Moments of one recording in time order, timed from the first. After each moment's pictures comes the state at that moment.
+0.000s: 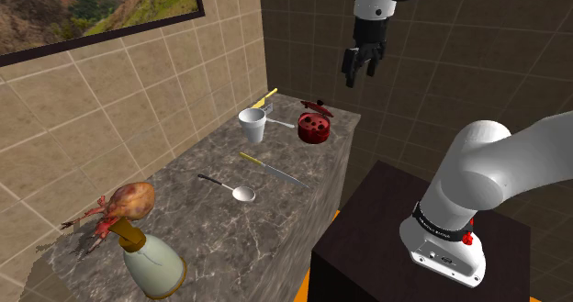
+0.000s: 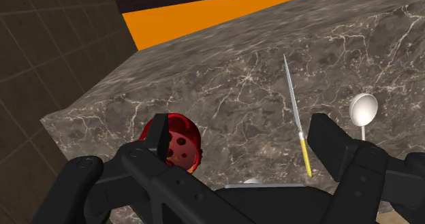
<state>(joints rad) -0.01 -0.78 -0.07 -2.39 -0.09 1.63 0.11</state>
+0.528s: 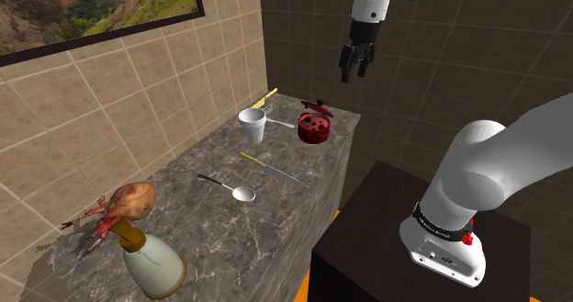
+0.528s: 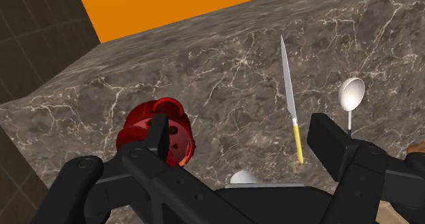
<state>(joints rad) 0.01 -0.59 -0.29 -2.31 -0.04 1.73 -0.12</state>
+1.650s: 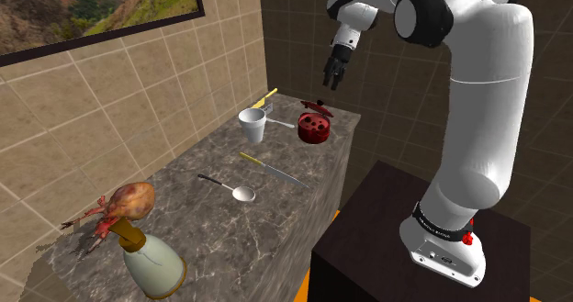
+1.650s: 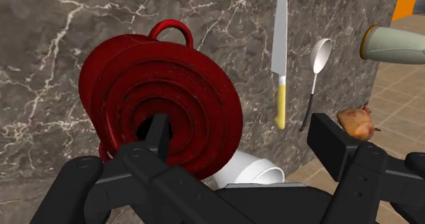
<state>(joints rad) -0.04 0.33 -0.66 -1.72 0.61 1.54 -0.91</state>
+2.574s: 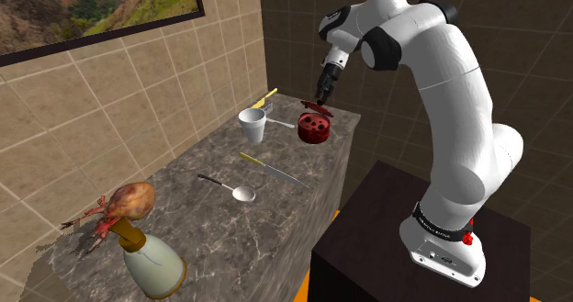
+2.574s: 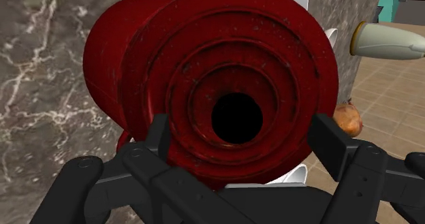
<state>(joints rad) -0.23 0.70 -0.56 -1.43 0.81 1.41 -1.04</state>
